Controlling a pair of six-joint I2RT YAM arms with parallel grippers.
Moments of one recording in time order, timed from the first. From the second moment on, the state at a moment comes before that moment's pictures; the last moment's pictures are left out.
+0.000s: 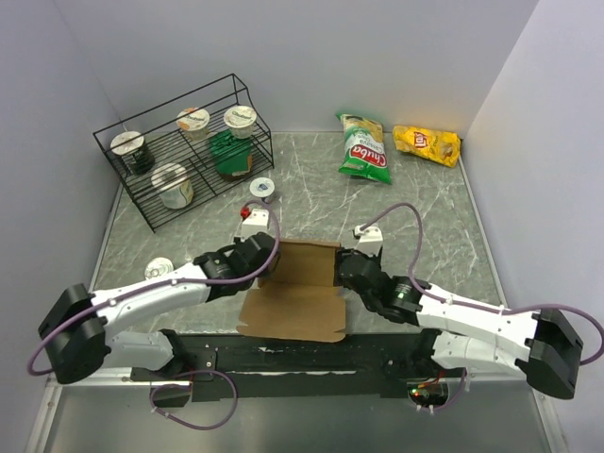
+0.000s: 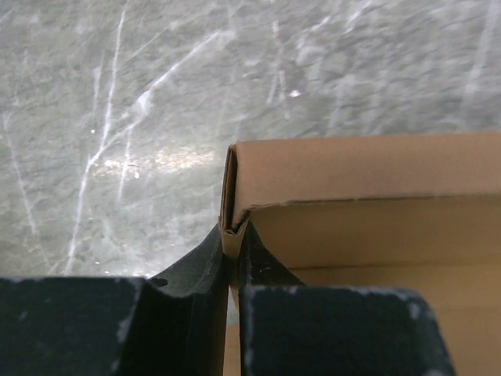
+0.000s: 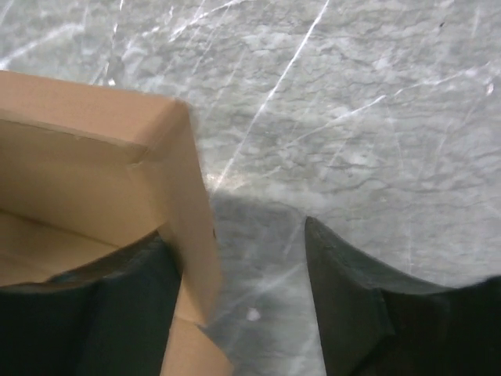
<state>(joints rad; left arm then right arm) -0.94 1.22 0.78 -0.38 -0.58 -0.62 1.02 1.00 0.57 -0.28 0.69 0.64</state>
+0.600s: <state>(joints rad) -0.80 1.46 0.86 -0.31 -0.26 -0.32 0.86 0.92 0.66 -0.31 0.26 0.35</state>
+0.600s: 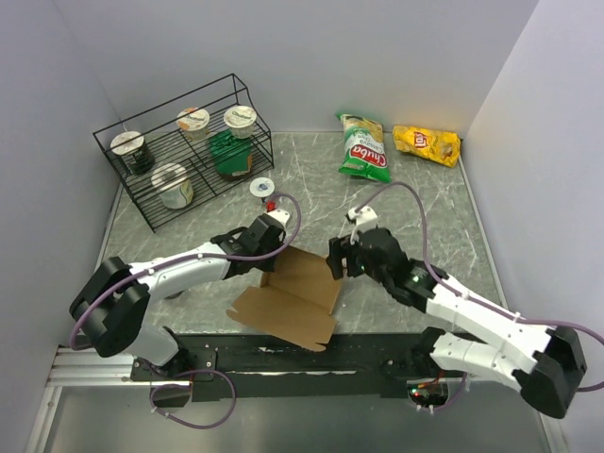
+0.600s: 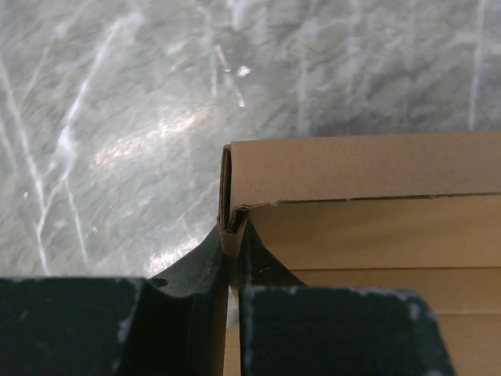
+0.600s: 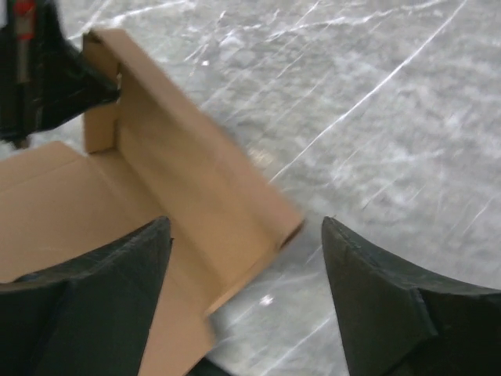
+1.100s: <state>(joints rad) -0.79 1.52 0.92 -0.32 -0.08 -0.21 0.72 1.16 0.74 -0.19 -0.07 0.10</state>
